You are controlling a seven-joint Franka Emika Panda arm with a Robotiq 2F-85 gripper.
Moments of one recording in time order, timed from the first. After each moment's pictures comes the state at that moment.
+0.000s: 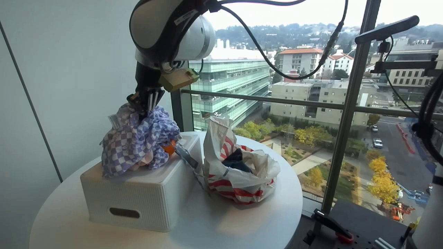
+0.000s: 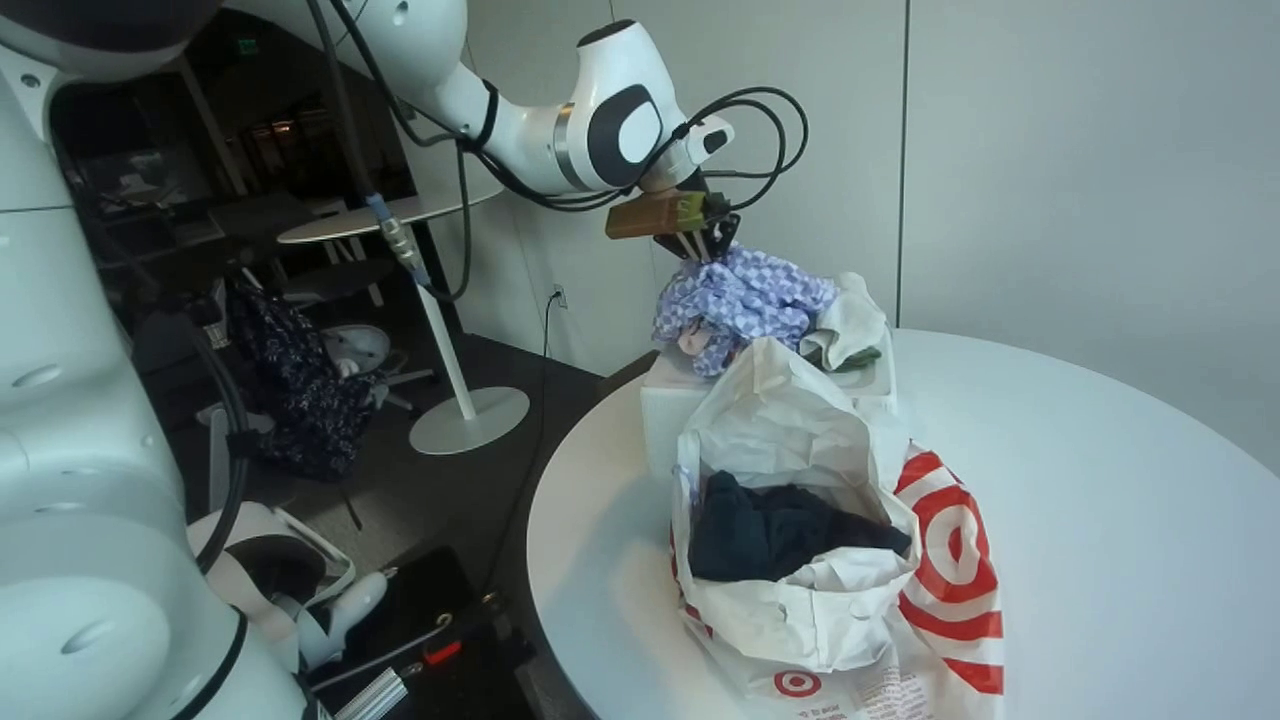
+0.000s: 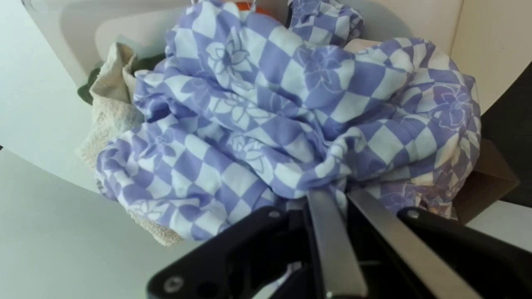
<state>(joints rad) 0.16 0.16 0.16 -2.01 -0.07 2.63 -0.15</state>
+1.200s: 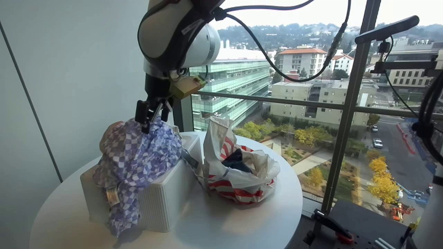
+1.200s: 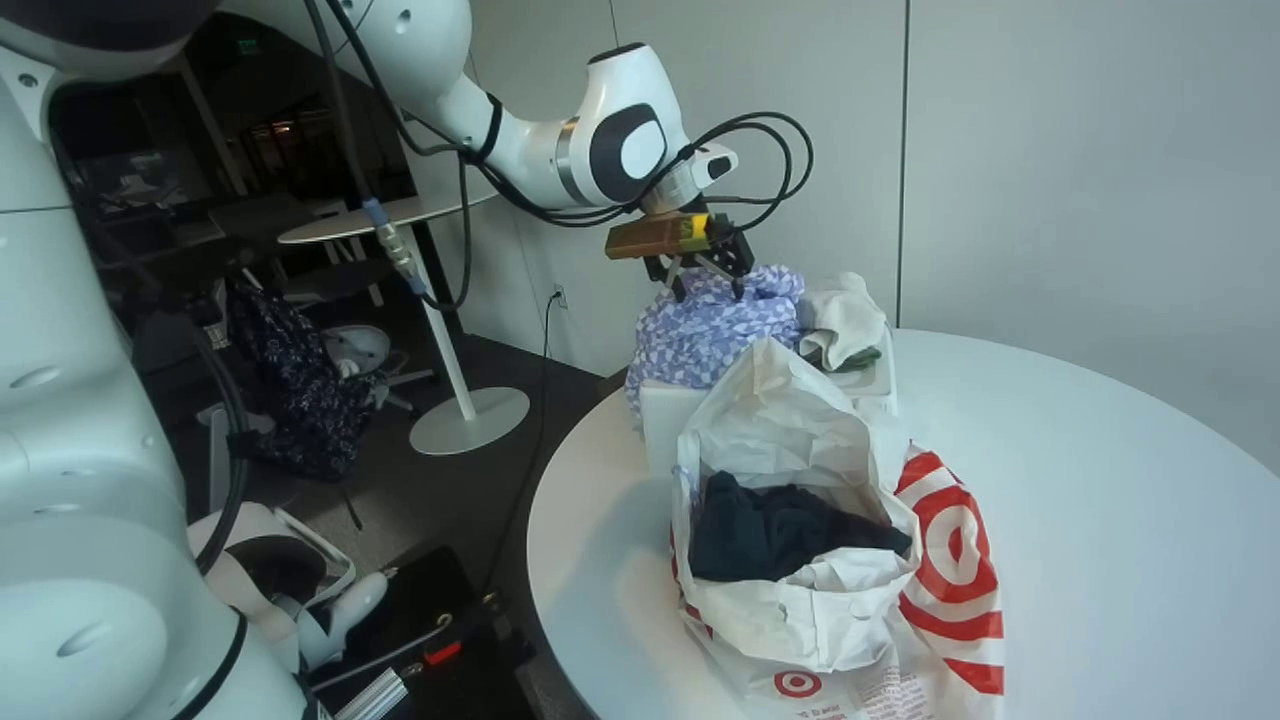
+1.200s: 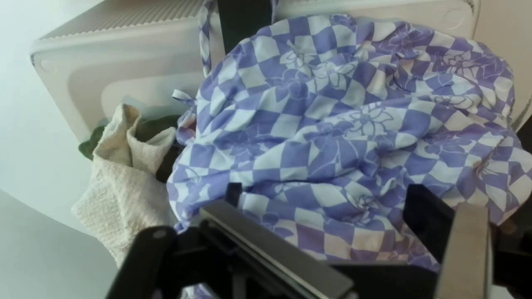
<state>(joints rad) 0.15 0.16 0.15 -2.05 -0.08 2.56 -0.19</state>
